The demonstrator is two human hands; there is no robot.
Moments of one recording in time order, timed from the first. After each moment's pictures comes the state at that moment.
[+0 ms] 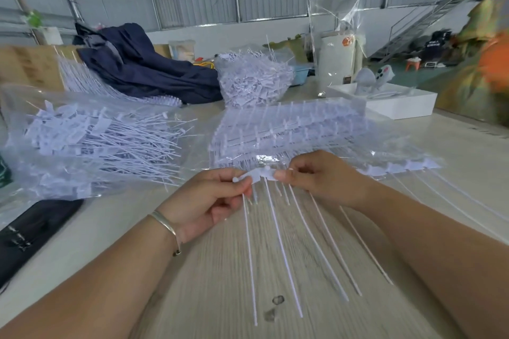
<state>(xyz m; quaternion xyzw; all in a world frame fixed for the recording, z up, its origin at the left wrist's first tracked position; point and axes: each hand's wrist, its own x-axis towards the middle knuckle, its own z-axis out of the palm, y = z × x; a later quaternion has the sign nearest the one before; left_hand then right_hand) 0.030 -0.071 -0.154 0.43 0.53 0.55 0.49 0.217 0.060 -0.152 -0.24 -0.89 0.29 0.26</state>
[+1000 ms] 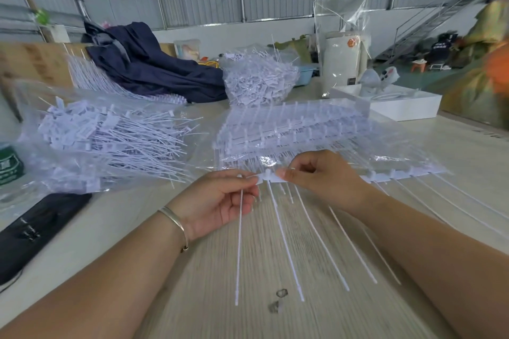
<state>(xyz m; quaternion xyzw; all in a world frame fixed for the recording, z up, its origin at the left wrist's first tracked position) 0.040 -0.073 -0.150 0.35 0.51 0.58 0.54 0.214 0.051 -0.159 -0.27 -0.84 0.33 0.33</state>
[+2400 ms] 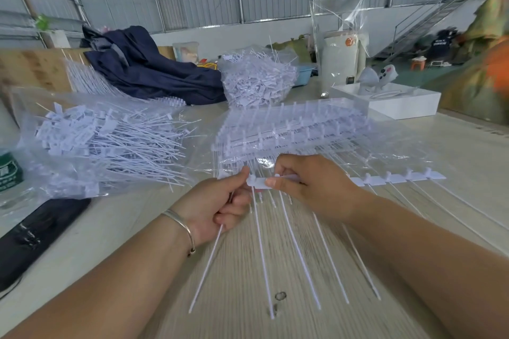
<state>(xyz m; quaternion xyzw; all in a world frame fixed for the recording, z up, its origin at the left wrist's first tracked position) 0.043 -0.067 -0.153 0.29 0.56 0.56 0.55 0.209 0.041 -0.156 -0.23 -0.92 0.16 0.28</state>
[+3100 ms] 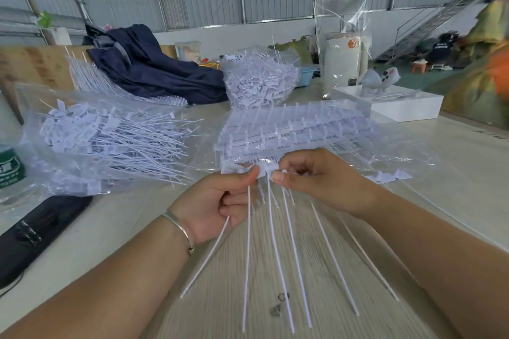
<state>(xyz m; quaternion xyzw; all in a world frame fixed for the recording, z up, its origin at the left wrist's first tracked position) 0.044 -0.075 -0.146 0.33 0.39 0.57 0.64 0.216 0.032 -0.141 -0.13 -0.86 0.39 0.30</state>
